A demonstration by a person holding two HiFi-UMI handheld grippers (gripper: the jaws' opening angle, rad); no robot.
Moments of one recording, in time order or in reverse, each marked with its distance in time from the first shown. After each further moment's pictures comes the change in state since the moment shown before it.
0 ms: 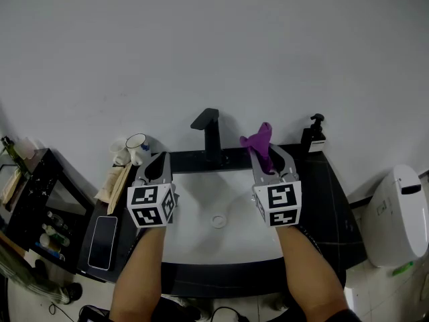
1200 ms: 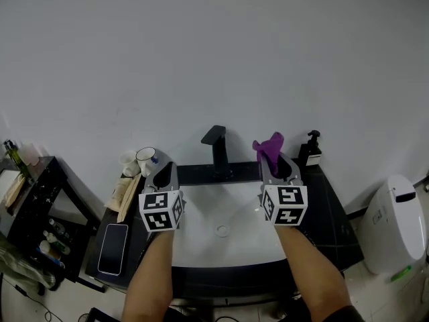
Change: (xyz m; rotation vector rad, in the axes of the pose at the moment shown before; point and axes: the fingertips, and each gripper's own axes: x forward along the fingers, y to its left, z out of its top) left arm -0.006 0.014 0.011 -0.022 -0.032 0.013; right arm -0.005 -0.022 0.021 0.178 -0.038 -0.111
